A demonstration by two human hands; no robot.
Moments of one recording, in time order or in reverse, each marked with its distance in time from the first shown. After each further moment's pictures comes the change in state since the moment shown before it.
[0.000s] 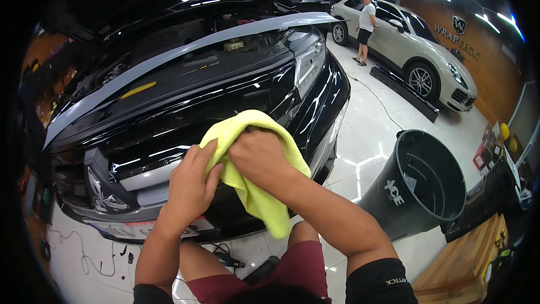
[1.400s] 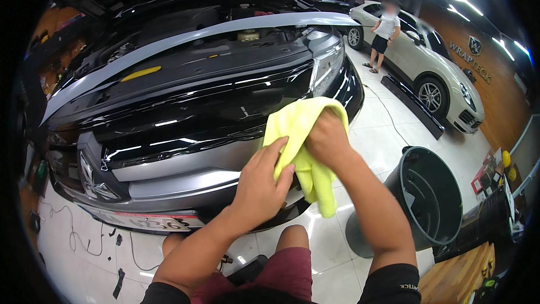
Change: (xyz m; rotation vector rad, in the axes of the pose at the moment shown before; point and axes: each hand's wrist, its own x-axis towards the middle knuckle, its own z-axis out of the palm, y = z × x) left_hand 0.033 0.060 0.099 -0.499 0.093 -0.109; right_hand -0.046 0.131 0.032 0.098 0.156 -0.090
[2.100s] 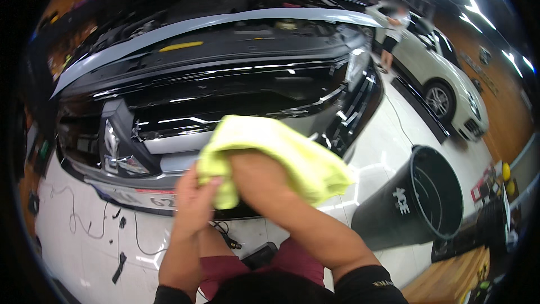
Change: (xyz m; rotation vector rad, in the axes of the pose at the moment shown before) left_hand -0.116 -0.026 -0.156 -0.680 0.171 -0.420; right_hand 0.077 -0.242 0.009 0.263 -0.168 0.309
